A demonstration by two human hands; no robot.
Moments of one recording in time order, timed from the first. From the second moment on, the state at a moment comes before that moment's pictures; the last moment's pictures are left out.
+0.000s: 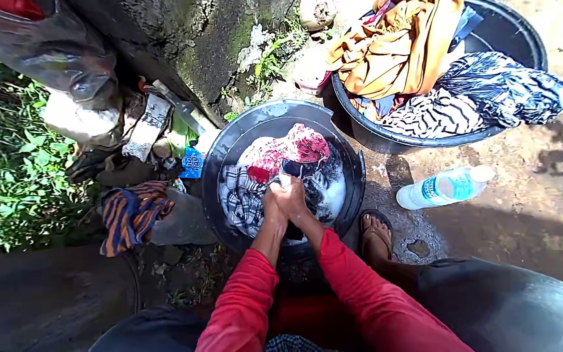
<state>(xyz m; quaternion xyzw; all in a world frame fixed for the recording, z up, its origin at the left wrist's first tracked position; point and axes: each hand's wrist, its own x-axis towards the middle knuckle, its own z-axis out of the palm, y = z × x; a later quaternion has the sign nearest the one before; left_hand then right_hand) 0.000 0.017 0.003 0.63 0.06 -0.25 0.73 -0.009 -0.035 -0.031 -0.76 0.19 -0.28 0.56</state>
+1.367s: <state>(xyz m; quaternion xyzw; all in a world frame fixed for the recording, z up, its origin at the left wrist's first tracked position) -0.006 0.024 0.016 0.62 0.15 -0.31 0.71 -0.014 -0.044 -0.031 -0.75 0.18 -0.34 0.54</state>
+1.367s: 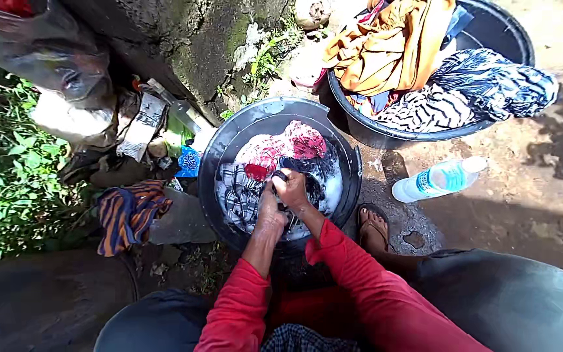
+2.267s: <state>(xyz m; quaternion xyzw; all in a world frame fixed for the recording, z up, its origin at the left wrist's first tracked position) -0.001 0.046 -0.011 0.55 0.16 -0.21 0.79 0.000 -0.006 -0.029 -0.69 0.07 -0.30 0.65</state>
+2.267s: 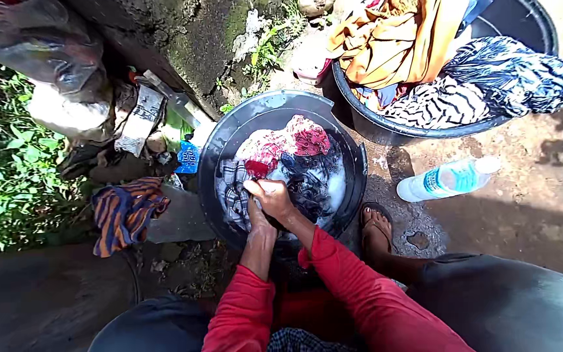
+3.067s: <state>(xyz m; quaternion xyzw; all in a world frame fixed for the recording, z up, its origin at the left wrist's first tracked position) 0.018 0.092 0.040 0.38 -0.04 -0.16 0.91 -0.032 -0.119 -0.092 -0.83 0.11 0.08 0.55</state>
